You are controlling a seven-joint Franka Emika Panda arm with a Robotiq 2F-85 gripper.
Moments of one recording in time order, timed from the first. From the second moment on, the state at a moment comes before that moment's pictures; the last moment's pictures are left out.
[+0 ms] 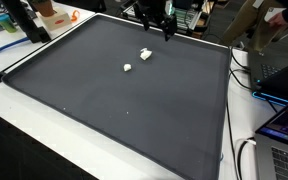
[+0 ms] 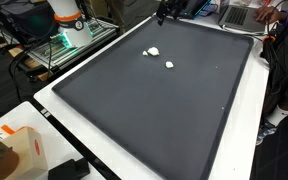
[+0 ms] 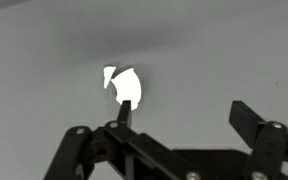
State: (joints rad) arm 0.21 0.26 0.06 -1.96 0.13 1.89 0.45
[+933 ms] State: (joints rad) arm 0.18 -0.17 0.10 -2.39 0.04 1.94 0.46
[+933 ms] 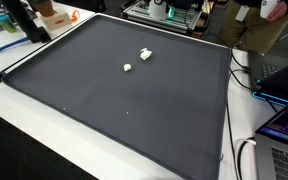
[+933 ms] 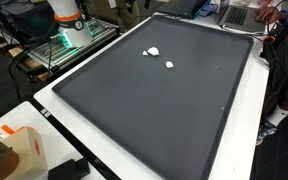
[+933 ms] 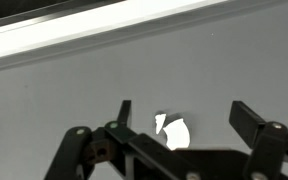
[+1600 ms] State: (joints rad) arm 0.14 -0.27 0.07 -2.39 0.19 1.77 0.13
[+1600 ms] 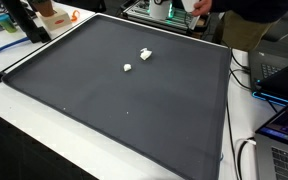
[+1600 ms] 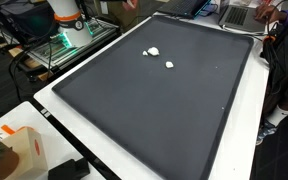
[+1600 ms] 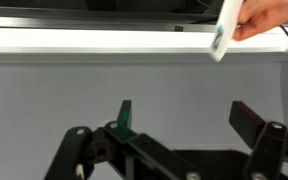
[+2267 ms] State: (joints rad) arm 0.02 -0.23 0.00 -2.33 0.17 1.77 0.11
